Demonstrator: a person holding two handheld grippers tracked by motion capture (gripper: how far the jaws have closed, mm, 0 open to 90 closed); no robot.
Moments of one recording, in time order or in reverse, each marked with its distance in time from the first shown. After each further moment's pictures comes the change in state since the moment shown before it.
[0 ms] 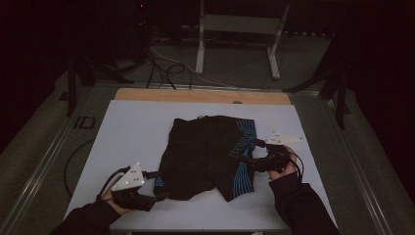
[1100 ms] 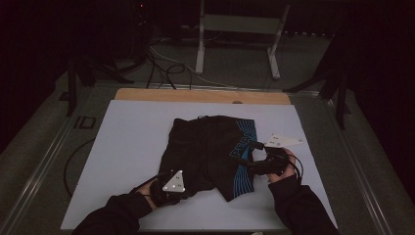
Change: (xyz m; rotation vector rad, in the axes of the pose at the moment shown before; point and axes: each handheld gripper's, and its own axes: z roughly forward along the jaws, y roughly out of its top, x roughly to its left) left arm -0.001 0.002 0.089 0.251 -0.123 0.153; right arm 0.007 -0.002 -0.002 -0.005 0.035 -0.009
